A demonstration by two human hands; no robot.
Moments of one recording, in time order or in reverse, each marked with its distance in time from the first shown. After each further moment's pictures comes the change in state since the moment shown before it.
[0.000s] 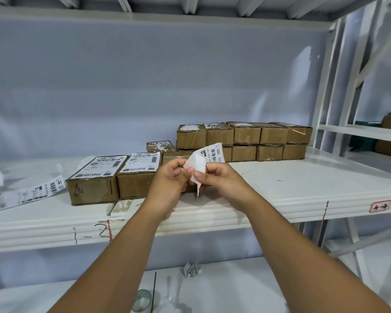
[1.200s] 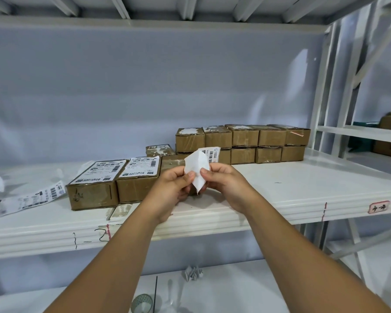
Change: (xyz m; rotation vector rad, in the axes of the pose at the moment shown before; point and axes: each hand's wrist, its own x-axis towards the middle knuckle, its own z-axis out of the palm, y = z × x) left_hand 0.002 0.002 -0.004 -0.051 -0.160 -0.109; right_hand 0.006 0.006 -0.010 0.126 0.008 0.017
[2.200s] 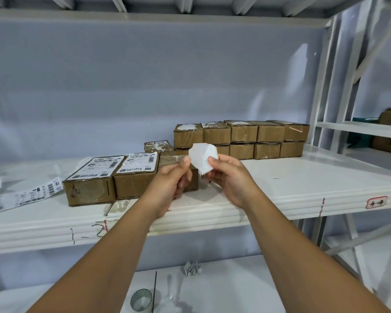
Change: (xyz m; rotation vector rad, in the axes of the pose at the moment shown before) left_hand 0.000 0.004 0.002 0.074 0.032 -0.037; right_hand -0.005 -0.003 -0.004 0.144 0.125 -0.038
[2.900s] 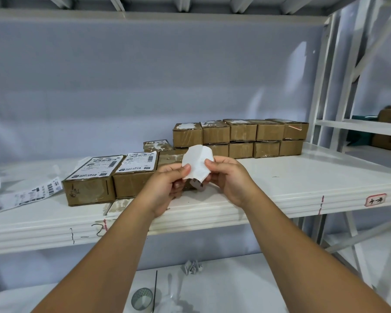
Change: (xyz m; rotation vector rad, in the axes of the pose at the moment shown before) left_hand 0.001 -0.001 -0.005 -0.102 -0.077 -0.044; right_hand -0.001 -0.001 0.001 -0.003 -0.052 0.022
